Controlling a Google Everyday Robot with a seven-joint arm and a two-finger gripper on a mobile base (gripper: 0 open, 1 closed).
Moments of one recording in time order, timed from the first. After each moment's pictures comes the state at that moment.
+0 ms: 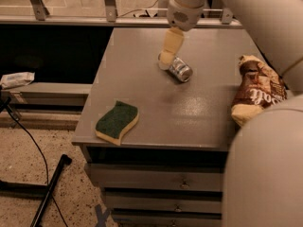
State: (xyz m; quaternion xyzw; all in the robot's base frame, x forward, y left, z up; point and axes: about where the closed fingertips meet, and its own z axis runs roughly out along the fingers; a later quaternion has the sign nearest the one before) arm 0.664 -0.078 0.926 -0.56 0.82 -0.01 0.15
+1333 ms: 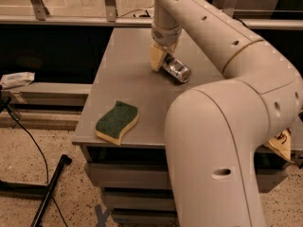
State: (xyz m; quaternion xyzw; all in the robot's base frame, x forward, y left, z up) arm 0.753 -0.056 0.832 -0.42 0.90 -0.04 0.11
